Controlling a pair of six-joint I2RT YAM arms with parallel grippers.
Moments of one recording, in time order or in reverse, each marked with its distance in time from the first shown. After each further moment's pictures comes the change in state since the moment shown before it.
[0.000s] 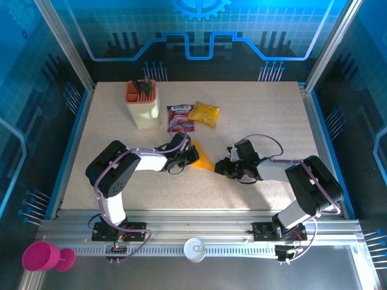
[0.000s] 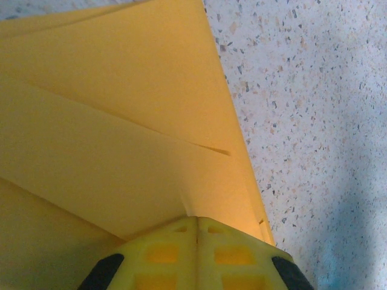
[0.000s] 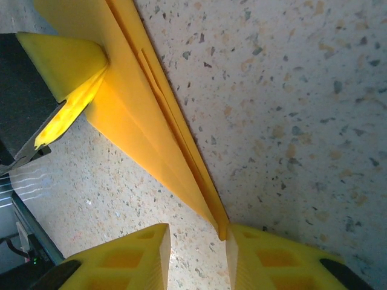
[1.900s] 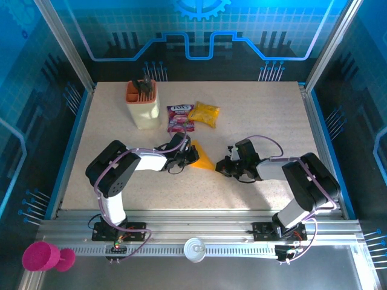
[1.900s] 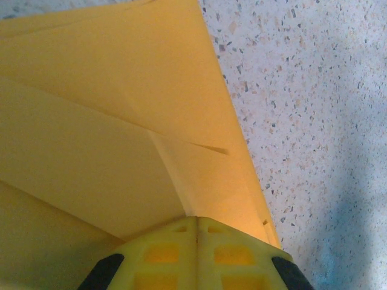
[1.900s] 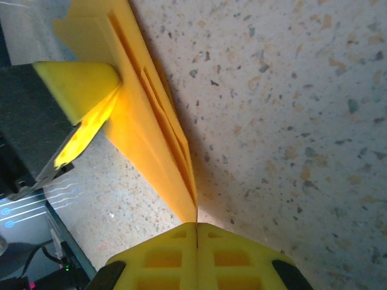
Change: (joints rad) left arm 0.008 -0.002 -0.001 0.003 0.014 -0.001; right arm -0.022 0.029 -0.023 0.124 -0.055 0.104
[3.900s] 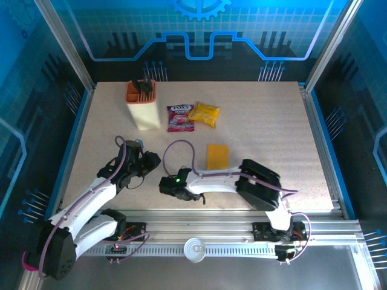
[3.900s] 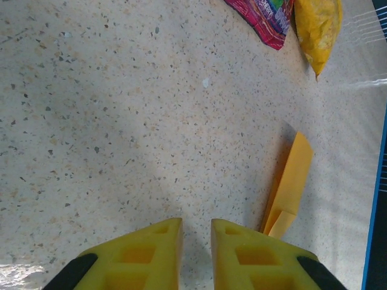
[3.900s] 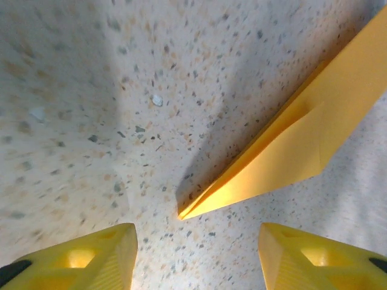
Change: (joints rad) left arm 0.286 -0.877 -0.331 -0.484 0.020 -0.013; right arm 0.796 0.378 0.837 -1.258 1.108 -0.412
